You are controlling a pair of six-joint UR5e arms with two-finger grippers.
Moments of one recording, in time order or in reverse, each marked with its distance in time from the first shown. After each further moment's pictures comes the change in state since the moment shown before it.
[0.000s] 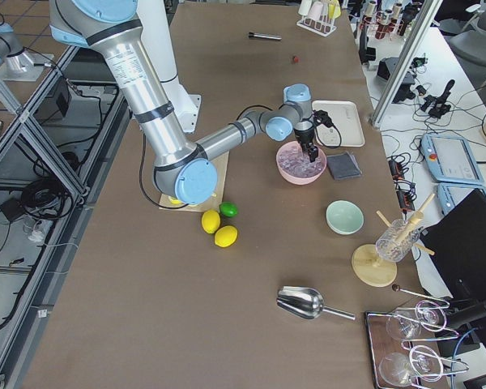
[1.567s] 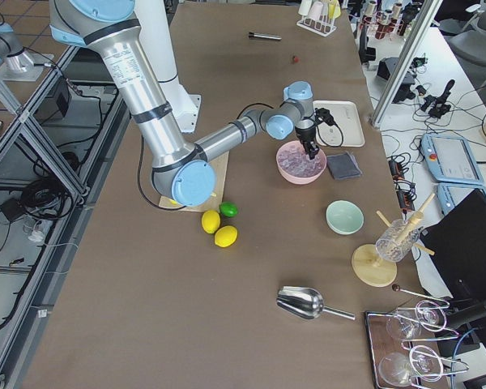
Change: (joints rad) left arm -0.006 -0.008 -0.002 0.002 0.000 -0.001; right arm 0.036 -0.010 0.057 -0.038 0.044 -0.008
